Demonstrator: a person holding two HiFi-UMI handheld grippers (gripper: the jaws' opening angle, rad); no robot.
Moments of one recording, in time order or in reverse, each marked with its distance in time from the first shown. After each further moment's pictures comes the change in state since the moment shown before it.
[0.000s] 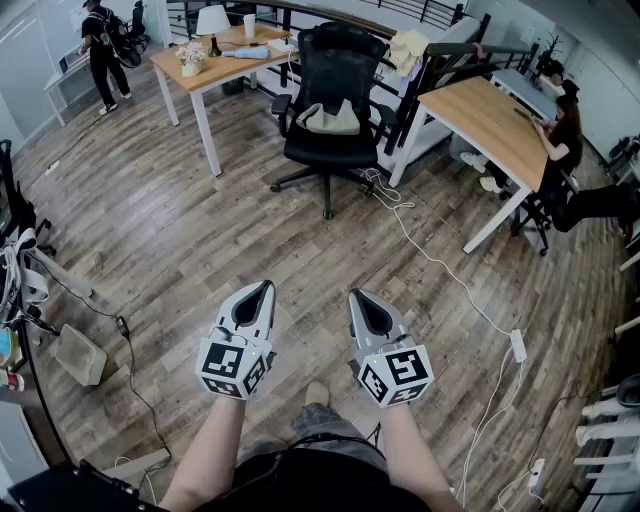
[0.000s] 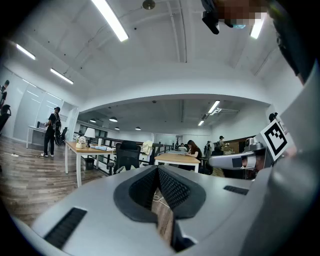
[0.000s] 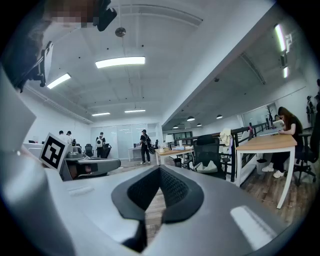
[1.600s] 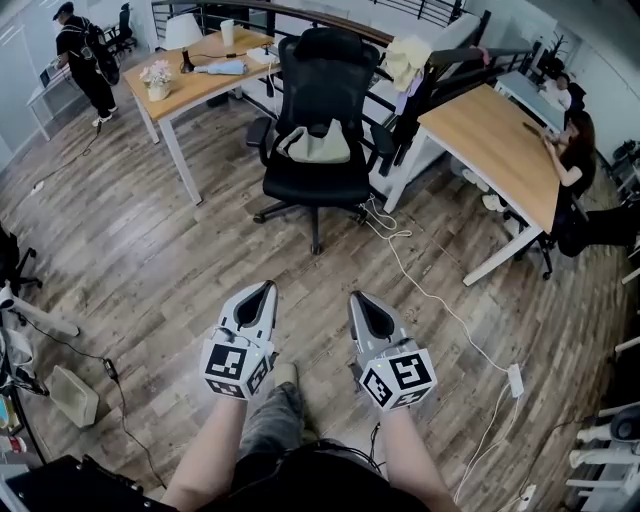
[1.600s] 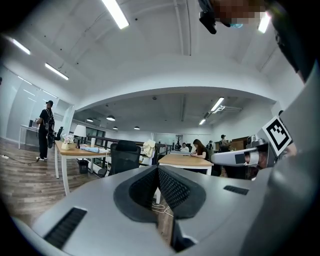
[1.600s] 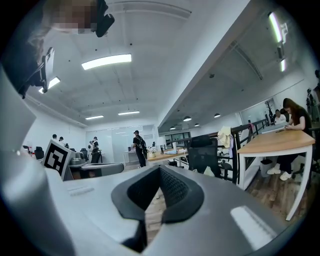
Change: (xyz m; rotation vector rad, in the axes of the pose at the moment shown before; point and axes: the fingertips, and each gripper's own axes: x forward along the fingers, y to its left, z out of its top) left arm 0.254 0.064 0.024 0.010 0.006 -0.015; right arm 0.178 -0.179 0.037 0.048 -0.019 -0.013
